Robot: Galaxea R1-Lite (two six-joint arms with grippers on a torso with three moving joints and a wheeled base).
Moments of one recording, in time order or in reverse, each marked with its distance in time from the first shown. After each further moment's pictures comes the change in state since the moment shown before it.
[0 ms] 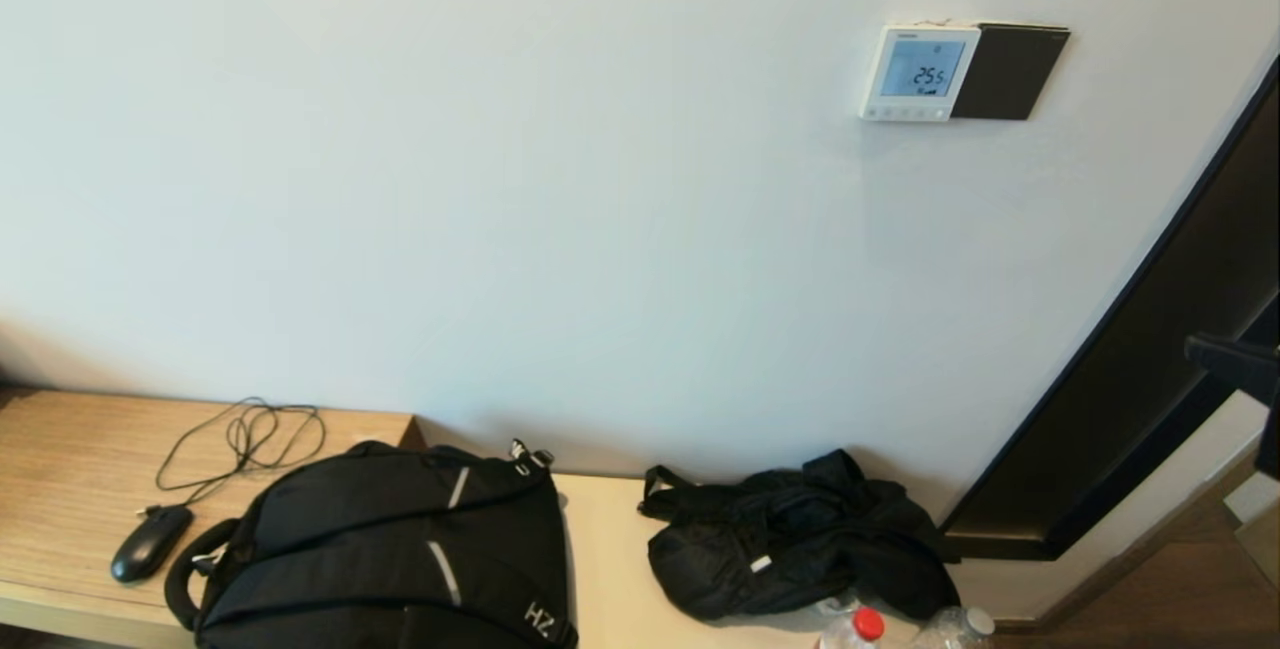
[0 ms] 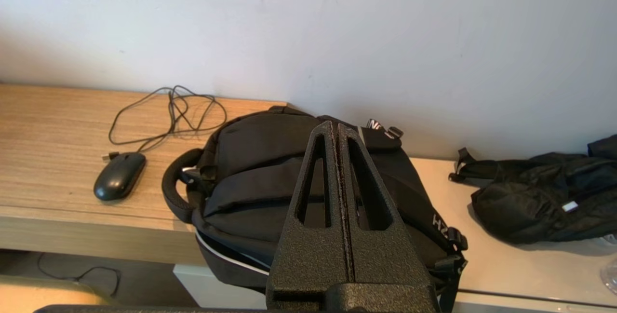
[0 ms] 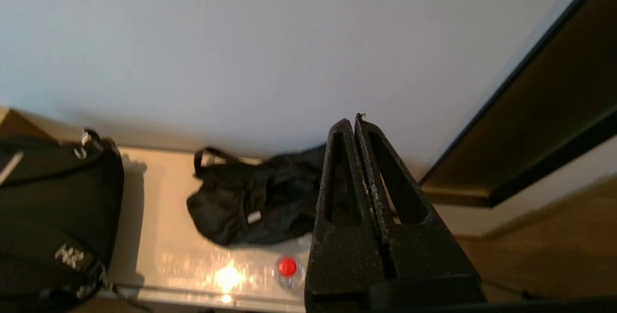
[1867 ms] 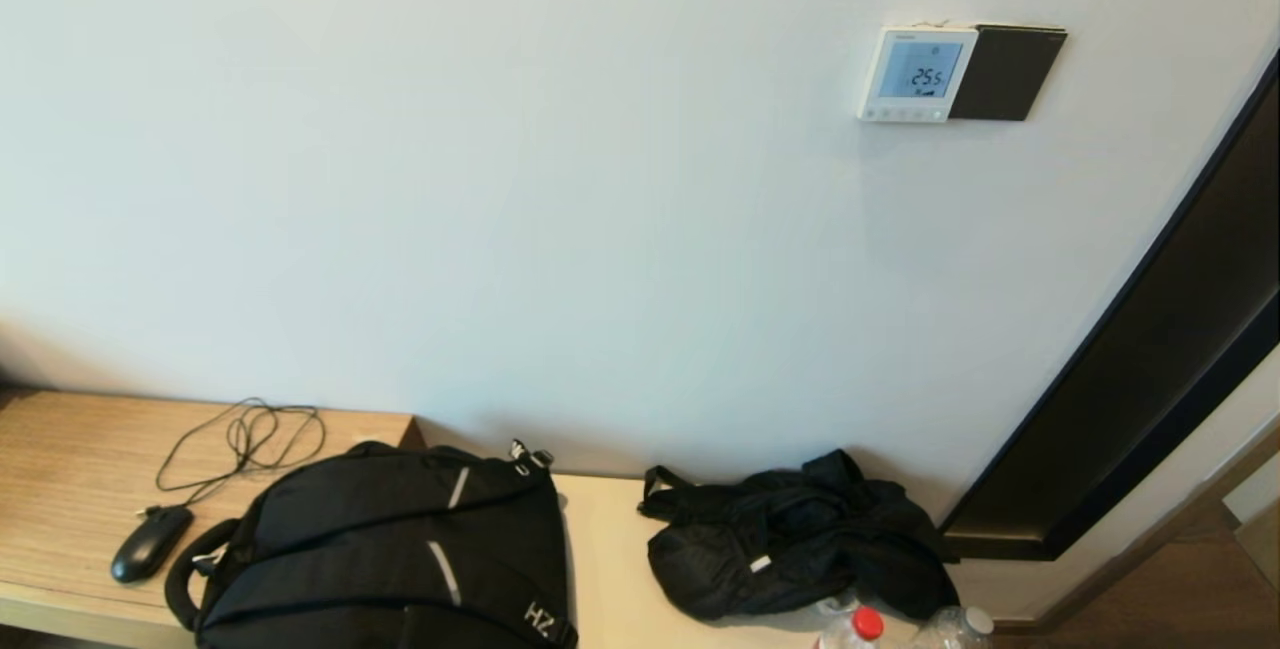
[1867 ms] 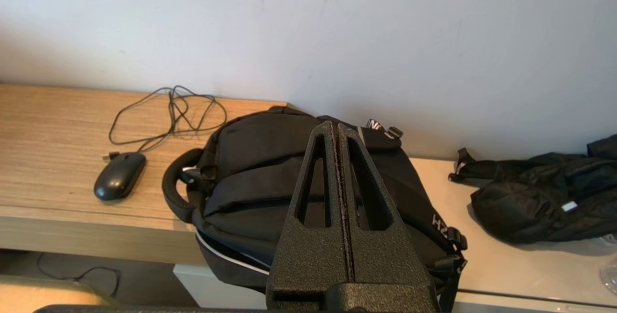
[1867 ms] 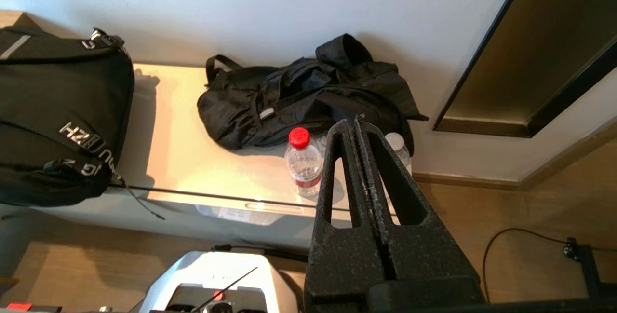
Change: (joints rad) left arm 0.000 0.000 0.000 0.000 0.000 0.000; right arm -0.129 -0.793 0.584 0.236 0.184 0.011
